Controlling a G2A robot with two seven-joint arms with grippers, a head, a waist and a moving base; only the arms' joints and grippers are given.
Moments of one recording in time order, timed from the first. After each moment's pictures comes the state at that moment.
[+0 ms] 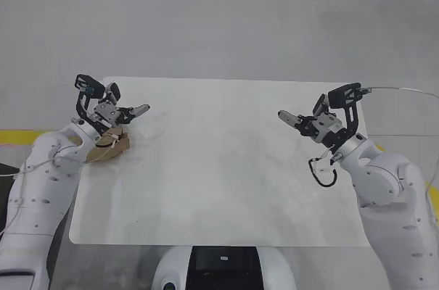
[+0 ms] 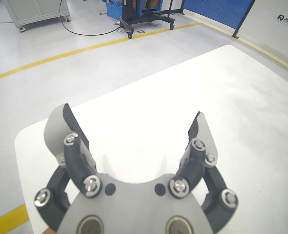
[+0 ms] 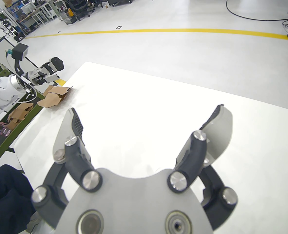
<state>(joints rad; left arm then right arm) 0.90 -0.94 -1.34 -1.21 0.90 -0.63 -0.09 -1.15 -1.12 1.45 -1.88 -0.70 -0.21 0.57</state>
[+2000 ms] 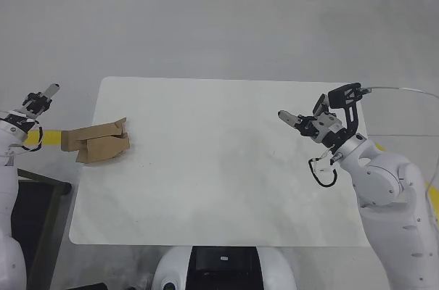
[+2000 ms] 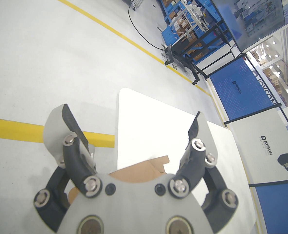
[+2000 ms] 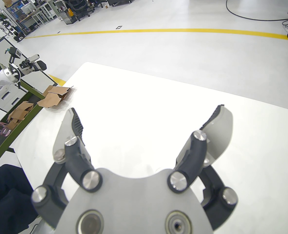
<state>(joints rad) 0.61 -0.88 -1.59 -0.55 0.39 -0.70 -0.48 -1.15 -1.12 1.45 -1.88 -0.70 -0.21 0.57</state>
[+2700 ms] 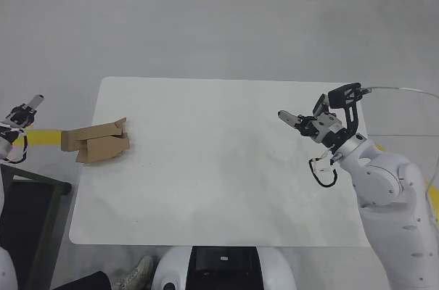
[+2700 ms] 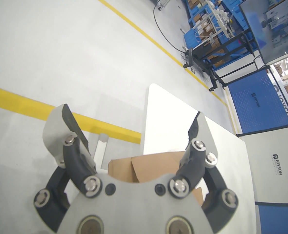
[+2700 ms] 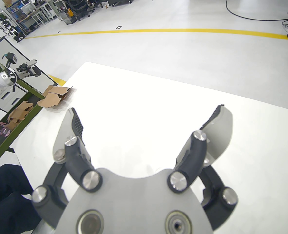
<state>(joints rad) 0.68 -0.83 -1.68 -0.55 0.38 -0.57 -0.56 -1.15 -1.12 1.45 -1.88 -0.70 -0.21 0.57</state>
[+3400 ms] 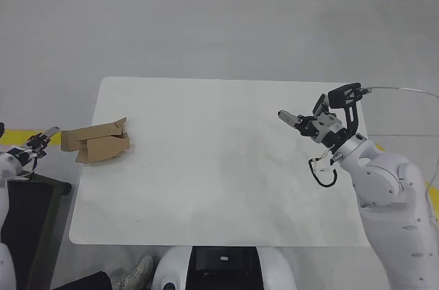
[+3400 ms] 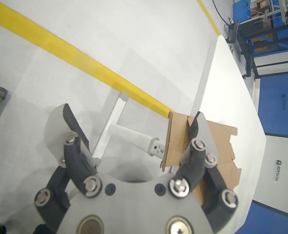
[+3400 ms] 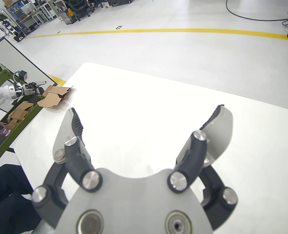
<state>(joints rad) 0.60 -0.83 -1.60 -0.30 0.44 -0.50 -0.69 -1.15 -1.12 1.45 -1.88 -0.70 -0.21 0.57</state>
